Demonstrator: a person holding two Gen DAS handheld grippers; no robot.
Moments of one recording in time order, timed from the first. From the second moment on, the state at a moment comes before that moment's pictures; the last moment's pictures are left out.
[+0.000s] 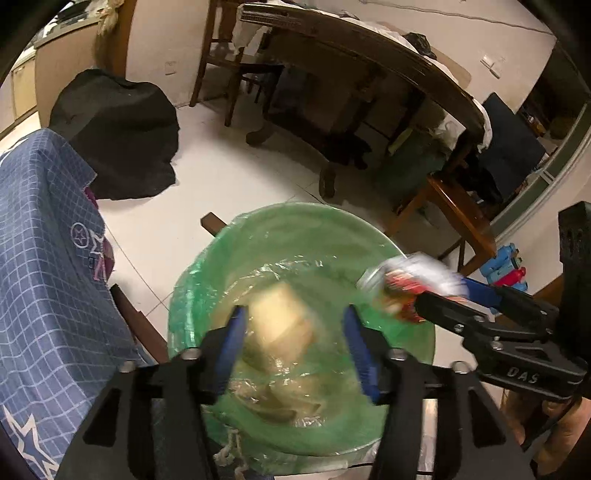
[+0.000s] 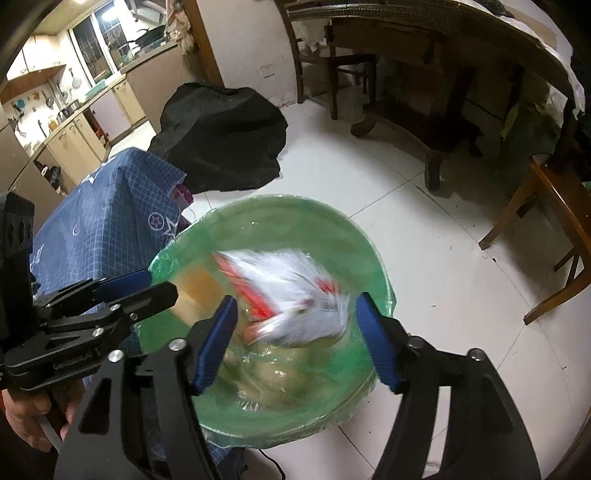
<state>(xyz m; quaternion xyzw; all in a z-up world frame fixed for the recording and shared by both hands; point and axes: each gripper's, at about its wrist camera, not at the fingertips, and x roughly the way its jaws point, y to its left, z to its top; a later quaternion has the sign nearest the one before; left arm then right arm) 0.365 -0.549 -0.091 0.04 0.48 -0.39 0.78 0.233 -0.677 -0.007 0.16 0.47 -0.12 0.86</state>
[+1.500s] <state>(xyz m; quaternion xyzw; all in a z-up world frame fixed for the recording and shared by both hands) 0.342 0.099 -0.078 -0.23 0.42 -0.08 0.87 0.232 -0.245 0.019 -0.13 0.38 0.33 0.86</state>
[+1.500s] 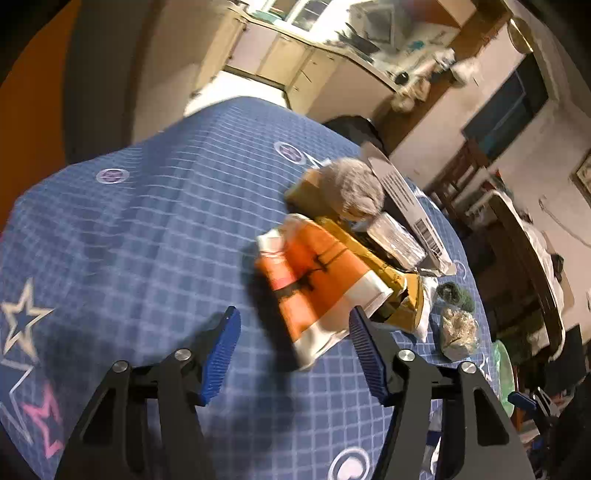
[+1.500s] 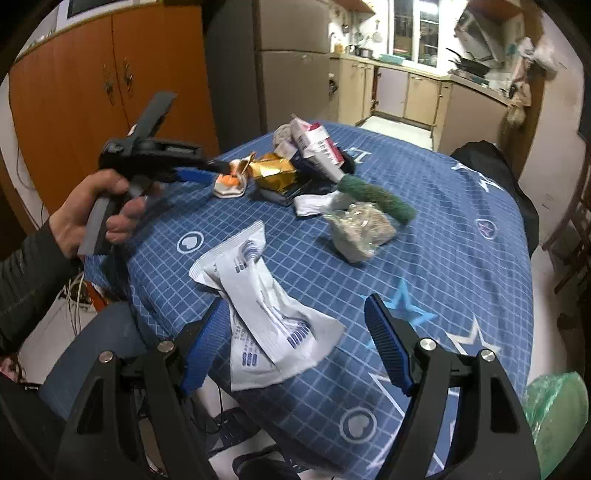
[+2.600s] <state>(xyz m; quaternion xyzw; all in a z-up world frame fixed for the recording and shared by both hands) 0.349 0.055 -0.077 -0.21 0.38 -0.03 0.90 0.240 -0.197 -0.003 -0.13 0.39 0.34 0.85</state>
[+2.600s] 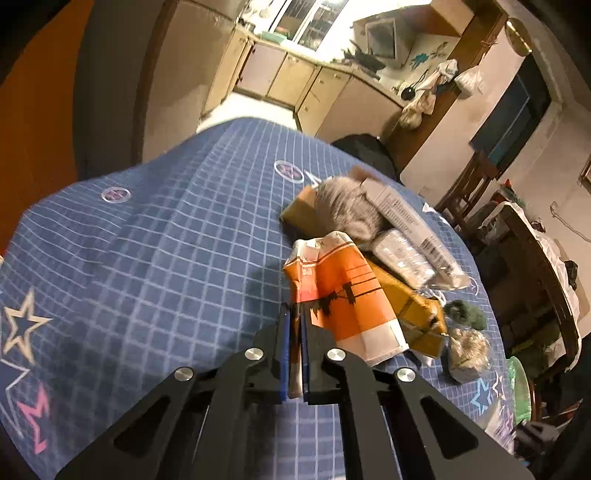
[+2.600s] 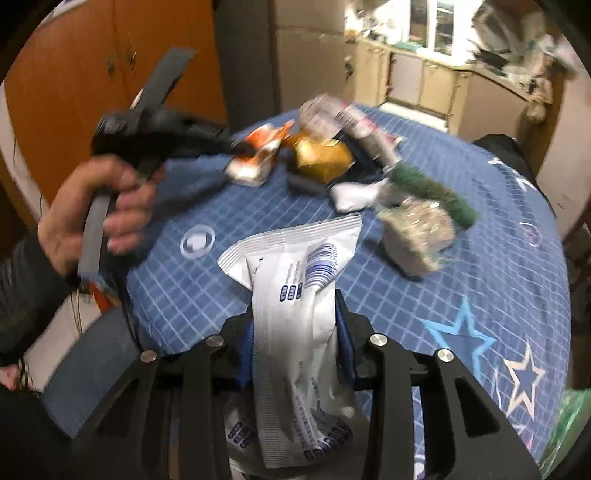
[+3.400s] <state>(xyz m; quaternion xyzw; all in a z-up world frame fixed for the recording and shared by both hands) 0.252 -0.119 0.046 -0.05 0.26 -0.15 0.95 0.194 -0.341 0.101 0.01 0.26 0.10 0.96</state>
